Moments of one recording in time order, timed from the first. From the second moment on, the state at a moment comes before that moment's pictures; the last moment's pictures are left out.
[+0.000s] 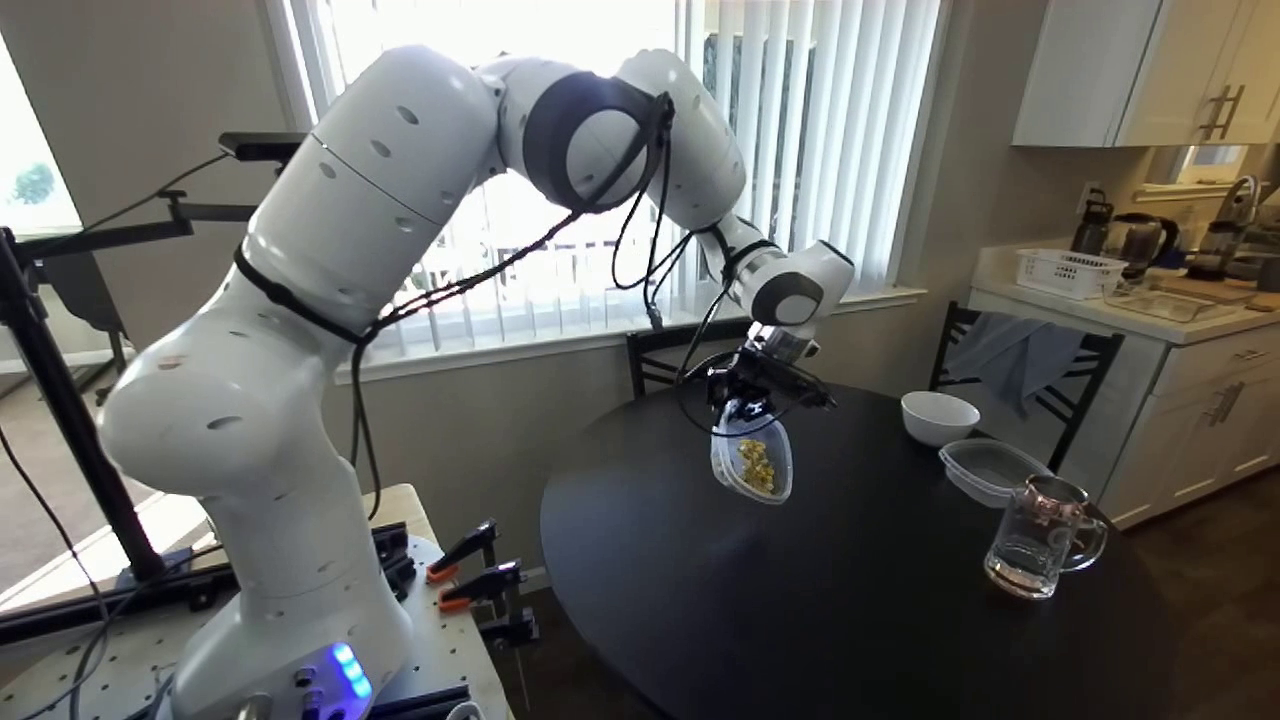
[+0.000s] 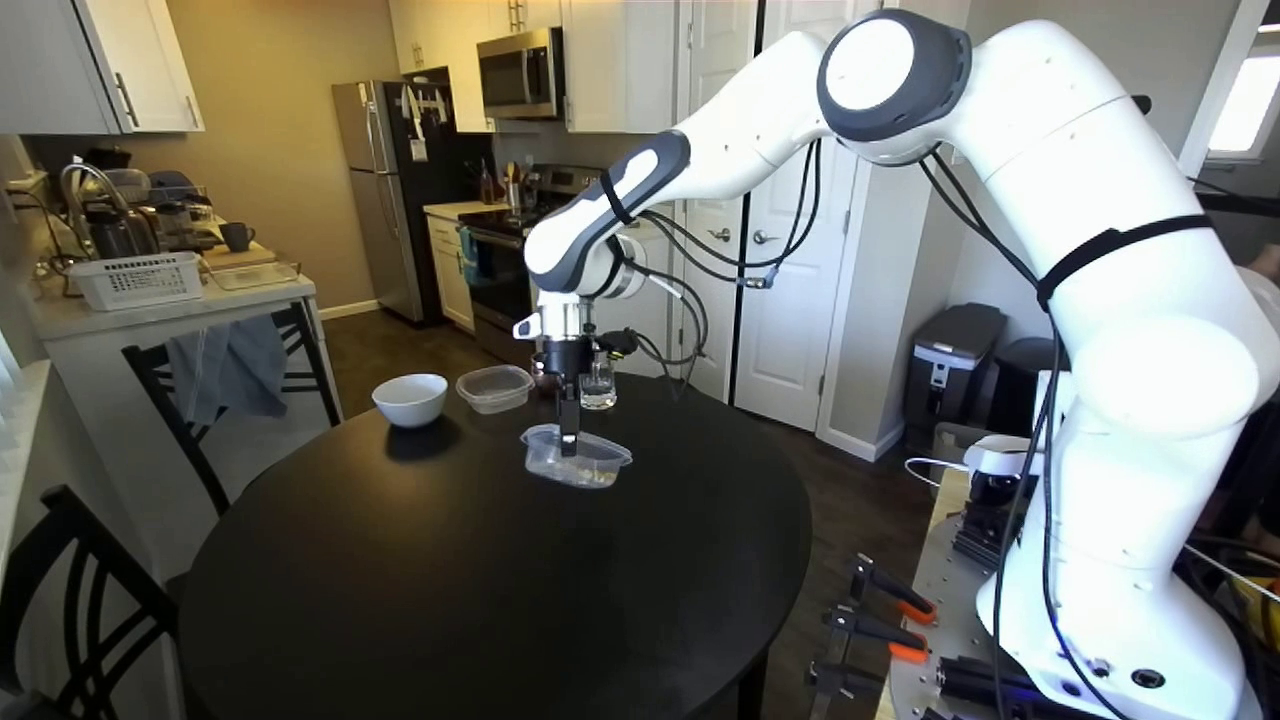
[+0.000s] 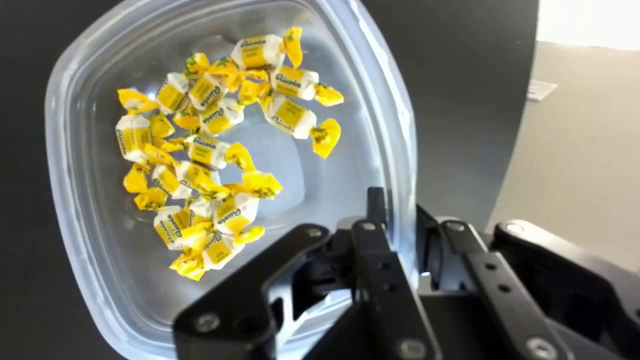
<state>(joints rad) -0.27 0.72 0.34 -1.63 0.17 2.03 -0.88</state>
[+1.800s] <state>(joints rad) -0.23 1.30 0.25 -0.67 0.54 1.04 -0.68</state>
